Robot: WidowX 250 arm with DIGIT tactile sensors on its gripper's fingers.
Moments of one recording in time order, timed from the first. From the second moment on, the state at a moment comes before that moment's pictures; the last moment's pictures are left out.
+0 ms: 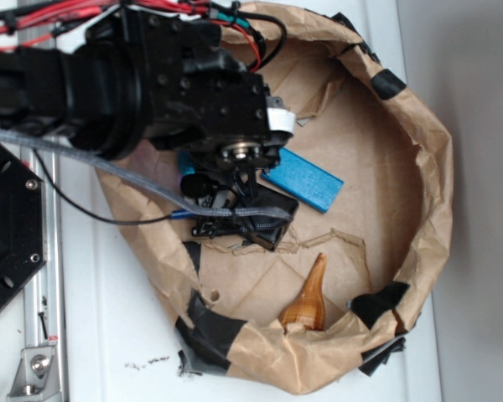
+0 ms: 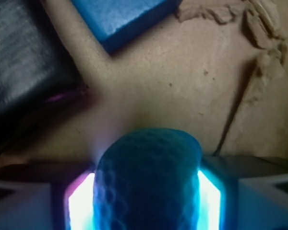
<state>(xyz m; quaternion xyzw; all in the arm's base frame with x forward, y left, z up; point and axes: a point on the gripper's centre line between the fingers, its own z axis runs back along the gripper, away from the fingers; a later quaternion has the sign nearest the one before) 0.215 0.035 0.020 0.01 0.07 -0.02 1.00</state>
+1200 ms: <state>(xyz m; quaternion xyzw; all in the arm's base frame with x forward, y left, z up) 0.267 0.021 0.164 0.01 -0.09 0.02 1.00</state>
